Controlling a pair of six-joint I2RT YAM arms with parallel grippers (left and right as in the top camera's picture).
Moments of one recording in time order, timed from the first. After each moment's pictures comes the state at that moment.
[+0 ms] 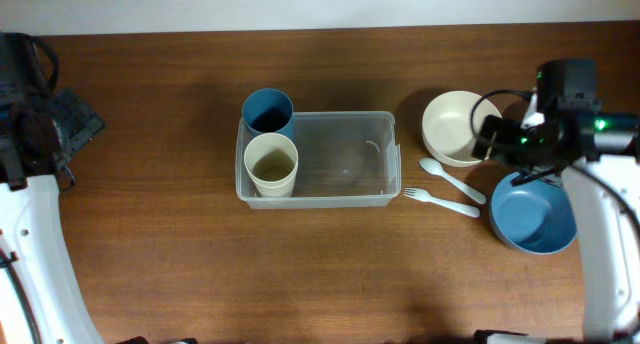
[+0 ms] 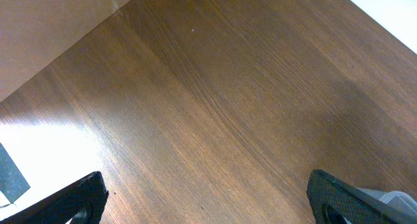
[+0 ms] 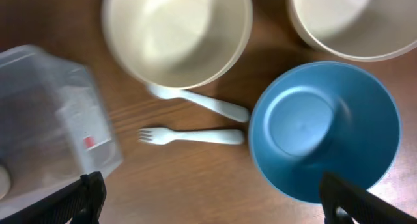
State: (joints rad) left arm 0.25 1.52 1.98 -1.48 -0.37 -0.49; right arm -0.11 1.46 1.49 -1.24 0.02 0.29
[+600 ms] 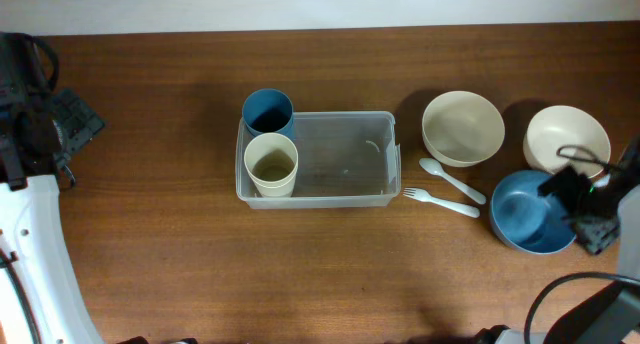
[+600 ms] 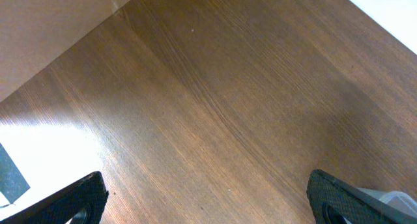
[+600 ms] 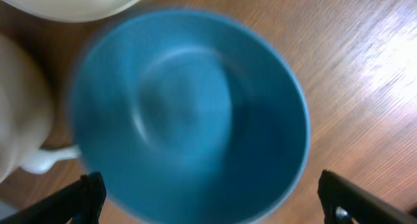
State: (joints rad) left arm 0.25 1.52 1.98 -1.48 -0.37 -0.50; right arm -0.64 1.53 1.12 -1.02 -0.11 0.38
